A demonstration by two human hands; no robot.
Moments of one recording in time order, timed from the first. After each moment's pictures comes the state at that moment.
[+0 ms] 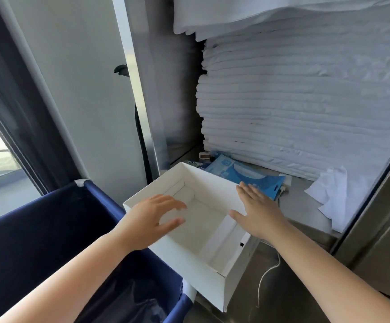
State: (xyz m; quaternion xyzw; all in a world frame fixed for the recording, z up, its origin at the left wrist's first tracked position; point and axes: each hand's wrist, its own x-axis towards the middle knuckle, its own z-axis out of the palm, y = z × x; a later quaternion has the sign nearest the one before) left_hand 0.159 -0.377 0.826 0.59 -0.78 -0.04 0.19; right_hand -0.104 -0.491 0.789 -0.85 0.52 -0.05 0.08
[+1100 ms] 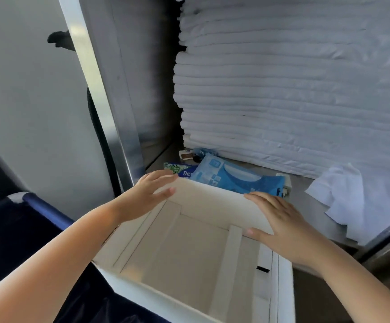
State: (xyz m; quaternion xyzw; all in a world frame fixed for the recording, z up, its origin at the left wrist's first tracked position) left_hand 0.217 -0.550 0.800 0.58 -0.74 -0.28 0.19; right_hand -0.114 -0.509 0.797 -0.84 0.52 -0.09 0.11
